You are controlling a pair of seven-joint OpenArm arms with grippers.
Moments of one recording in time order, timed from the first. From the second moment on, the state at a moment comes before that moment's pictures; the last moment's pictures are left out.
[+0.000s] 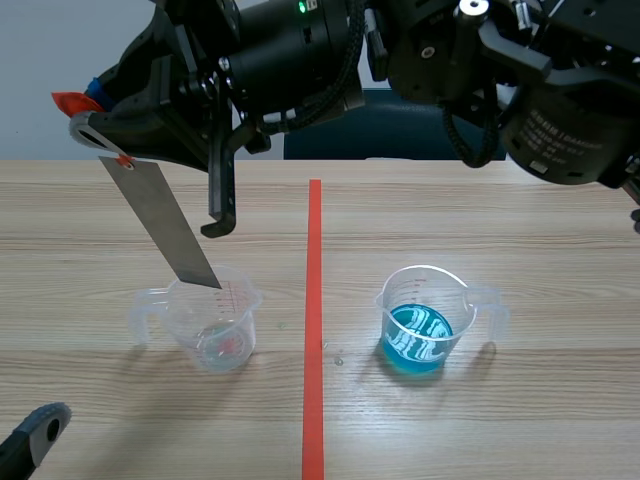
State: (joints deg) left arm 64.2 -42.1 -11.2 109.3 -17.1 -16.9 -33.0; right arm 39.6 21.1 -53.9 94.0 20.8 45.4 -2.8
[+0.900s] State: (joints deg) left arm 64.2 -42.1 -11.2 109.3 -17.1 -16.9 -33.0; right arm 38.3 18.7 -57.9 80.5 20.3 45.3 5.3
